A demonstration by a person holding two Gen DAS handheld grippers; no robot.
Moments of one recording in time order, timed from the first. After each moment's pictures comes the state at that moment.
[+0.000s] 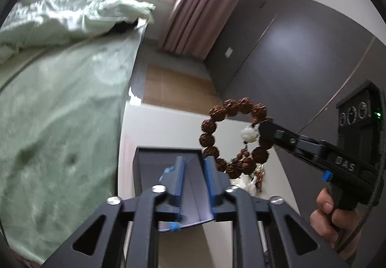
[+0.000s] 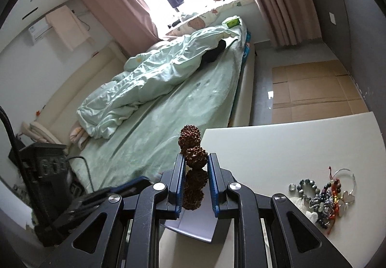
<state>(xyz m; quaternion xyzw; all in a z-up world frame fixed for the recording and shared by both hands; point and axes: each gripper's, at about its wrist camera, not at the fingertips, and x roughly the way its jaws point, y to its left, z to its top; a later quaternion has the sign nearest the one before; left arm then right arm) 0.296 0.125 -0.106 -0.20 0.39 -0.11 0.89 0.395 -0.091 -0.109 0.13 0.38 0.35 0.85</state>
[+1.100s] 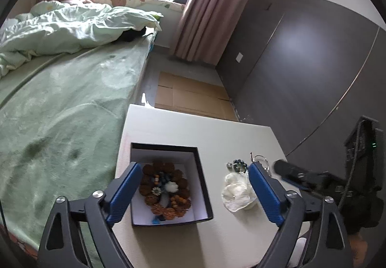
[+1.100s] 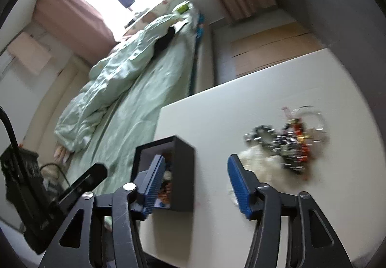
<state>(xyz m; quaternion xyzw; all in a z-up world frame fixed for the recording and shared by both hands) 0.282 0.083 -0.098 -0.17 0.37 -0.06 0.91 0.378 -0.148 -0.151 0.19 0.45 0.23 0.84</state>
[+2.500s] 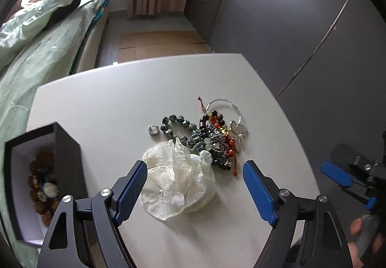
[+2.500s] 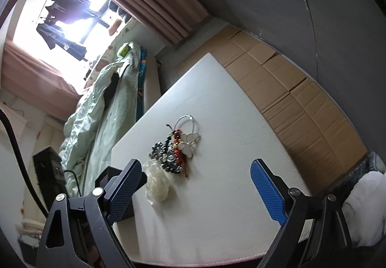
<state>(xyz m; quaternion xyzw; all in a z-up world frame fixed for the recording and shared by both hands) 0.358 -0.072 -0.175 -0.05 0.50 -0.14 0.85 0.350 -0.309 -0.189 0.31 0.43 0.10 0.84</state>
